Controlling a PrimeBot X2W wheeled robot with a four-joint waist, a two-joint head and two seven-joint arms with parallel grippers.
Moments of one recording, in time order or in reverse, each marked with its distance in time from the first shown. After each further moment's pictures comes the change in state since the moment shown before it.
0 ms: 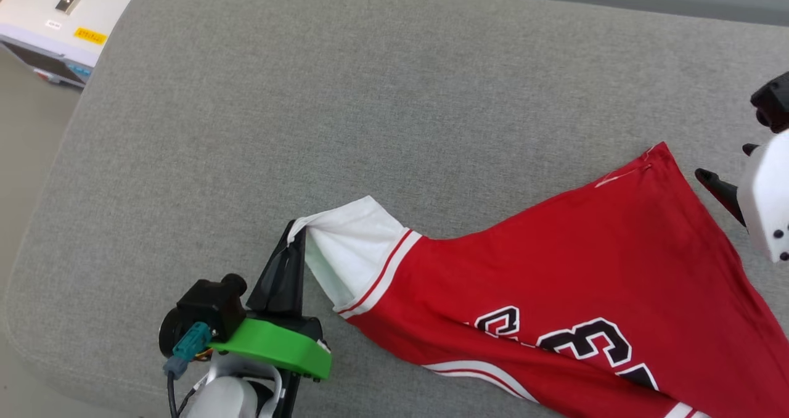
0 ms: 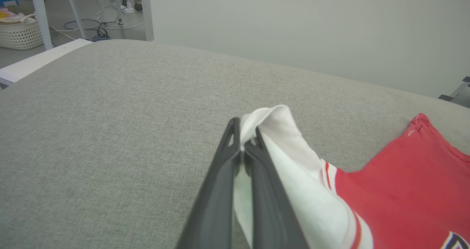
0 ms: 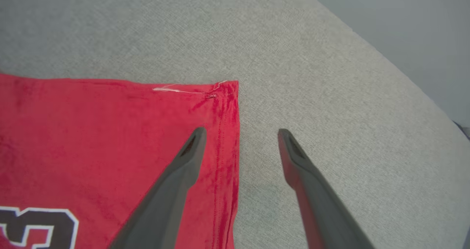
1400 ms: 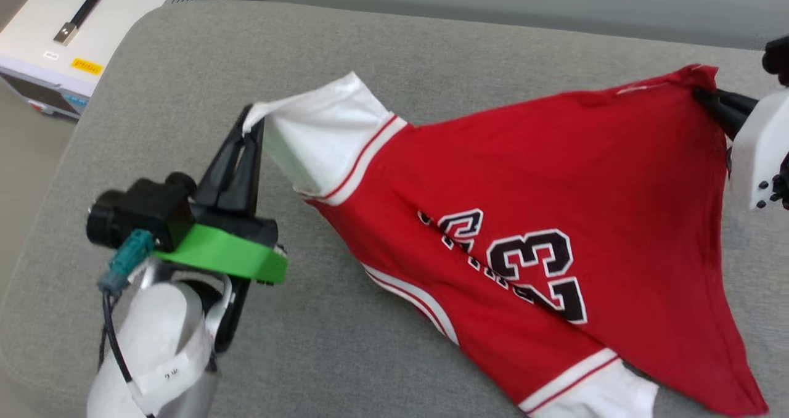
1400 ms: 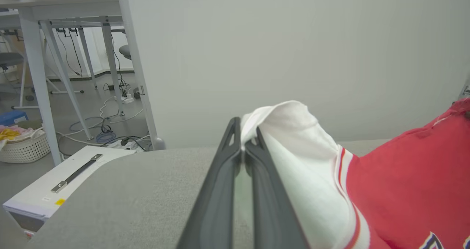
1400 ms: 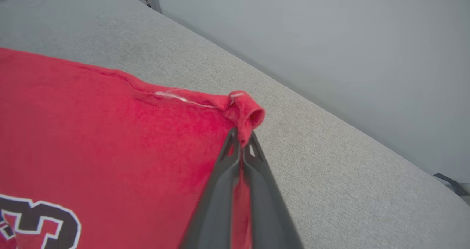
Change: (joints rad) left arm -0.216 0.084 0.066 -0.070 0.076 -0.054 0.061; right arm -0.201 0.014 0.193 0.278 0.107 0.000 -0.436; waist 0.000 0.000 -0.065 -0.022
